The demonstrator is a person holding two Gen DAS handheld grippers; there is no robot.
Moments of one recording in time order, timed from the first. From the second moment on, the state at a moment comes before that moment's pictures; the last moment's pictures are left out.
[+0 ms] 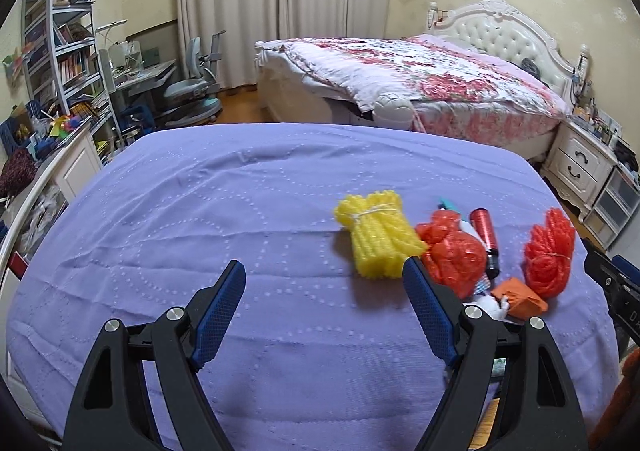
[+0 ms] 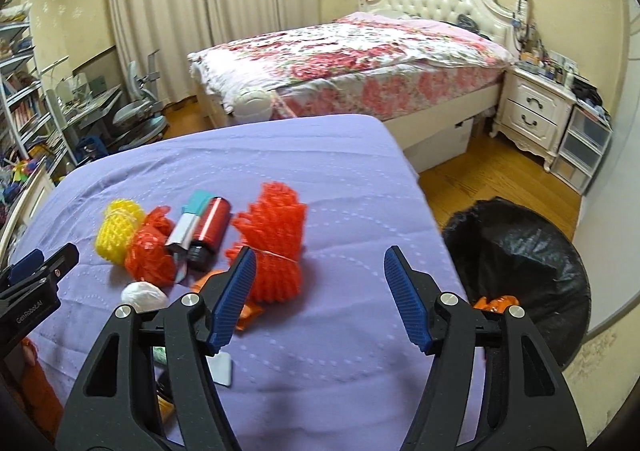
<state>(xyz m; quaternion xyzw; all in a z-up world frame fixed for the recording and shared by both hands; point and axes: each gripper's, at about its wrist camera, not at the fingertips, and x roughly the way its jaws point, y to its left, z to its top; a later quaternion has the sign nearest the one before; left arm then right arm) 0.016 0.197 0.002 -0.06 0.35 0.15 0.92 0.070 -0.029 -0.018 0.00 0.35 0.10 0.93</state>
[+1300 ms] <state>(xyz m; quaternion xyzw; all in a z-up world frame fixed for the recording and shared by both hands) 0.066 0.201 -0.028 -0.06 0.40 0.12 0.91 0.115 -0.017 -0.045 -0.02 0.39 0.10 0.92</state>
